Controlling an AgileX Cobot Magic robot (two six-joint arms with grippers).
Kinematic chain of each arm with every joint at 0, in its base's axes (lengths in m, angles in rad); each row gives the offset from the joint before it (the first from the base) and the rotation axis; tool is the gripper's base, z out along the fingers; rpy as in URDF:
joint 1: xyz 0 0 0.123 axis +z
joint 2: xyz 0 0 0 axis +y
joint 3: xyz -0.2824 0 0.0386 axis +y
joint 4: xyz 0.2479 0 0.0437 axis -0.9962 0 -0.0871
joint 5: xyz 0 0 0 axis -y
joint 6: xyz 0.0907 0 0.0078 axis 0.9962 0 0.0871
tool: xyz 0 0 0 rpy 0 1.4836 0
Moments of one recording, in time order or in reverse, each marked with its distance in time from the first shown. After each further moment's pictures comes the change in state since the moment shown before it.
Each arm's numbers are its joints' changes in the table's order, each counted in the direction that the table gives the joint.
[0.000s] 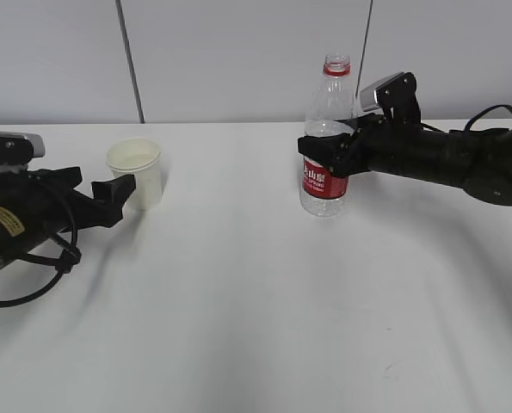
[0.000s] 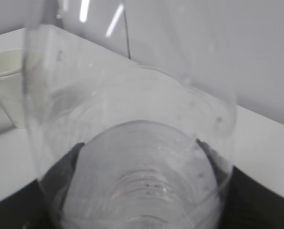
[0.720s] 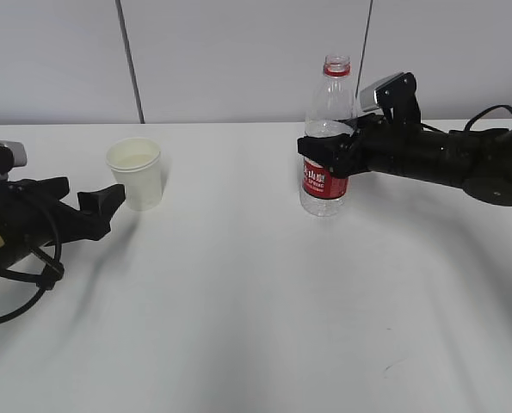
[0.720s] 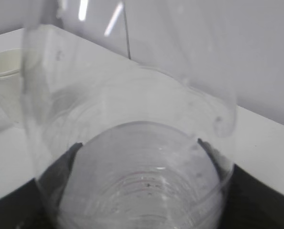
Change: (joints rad) left arm 0.000 -0.093 0.123 0.010 0.000 0.000; right arm 0.000 0.001 0.000 -0.002 0.000 -0.002
